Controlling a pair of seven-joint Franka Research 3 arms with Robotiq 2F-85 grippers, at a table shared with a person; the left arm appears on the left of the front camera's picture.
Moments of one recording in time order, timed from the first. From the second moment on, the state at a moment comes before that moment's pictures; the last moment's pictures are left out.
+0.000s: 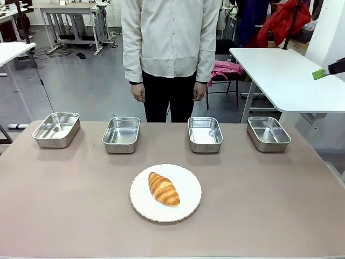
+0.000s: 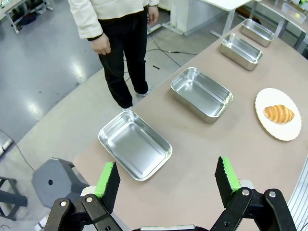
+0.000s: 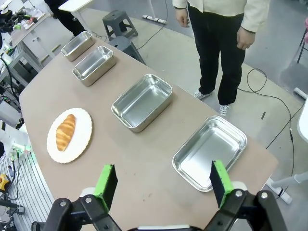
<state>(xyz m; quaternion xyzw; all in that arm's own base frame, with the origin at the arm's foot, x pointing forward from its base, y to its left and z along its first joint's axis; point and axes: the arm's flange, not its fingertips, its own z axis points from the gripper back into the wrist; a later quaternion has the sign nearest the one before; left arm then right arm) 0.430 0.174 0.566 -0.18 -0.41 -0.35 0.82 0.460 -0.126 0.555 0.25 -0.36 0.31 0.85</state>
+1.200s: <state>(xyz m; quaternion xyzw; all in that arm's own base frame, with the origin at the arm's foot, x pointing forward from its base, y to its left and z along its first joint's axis) 0.430 0.174 0.566 -0.18 -0.41 -0.35 0.82 0.460 -0.127 0.555 0.25 -0.36 0.31 0.85</state>
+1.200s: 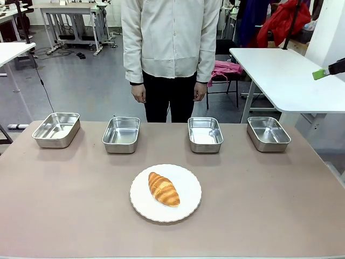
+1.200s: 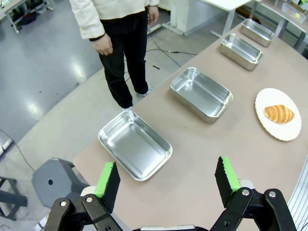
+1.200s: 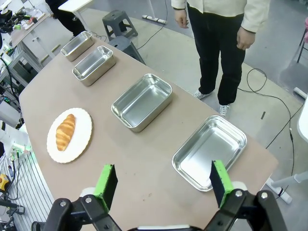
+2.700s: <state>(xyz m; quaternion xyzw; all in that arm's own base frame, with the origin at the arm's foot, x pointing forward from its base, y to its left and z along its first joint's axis) 0.430 0.175 0.566 -0.18 -0.41 -0.35 0.82 0.460 -0.127 0.555 0.25 -0.36 0.31 0.85</state>
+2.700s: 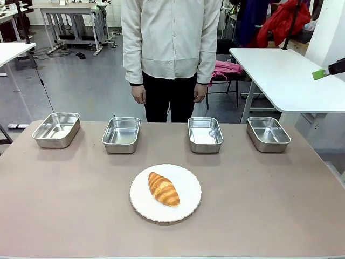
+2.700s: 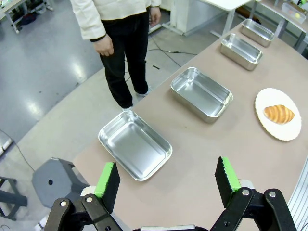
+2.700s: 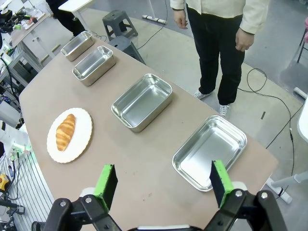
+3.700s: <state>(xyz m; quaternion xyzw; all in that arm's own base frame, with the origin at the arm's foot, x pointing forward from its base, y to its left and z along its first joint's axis) 0.430 0.175 0.566 -0.18 -0.41 -0.35 0.82 0.460 -0.127 0.555 0.25 -0.36 0.31 0.85</state>
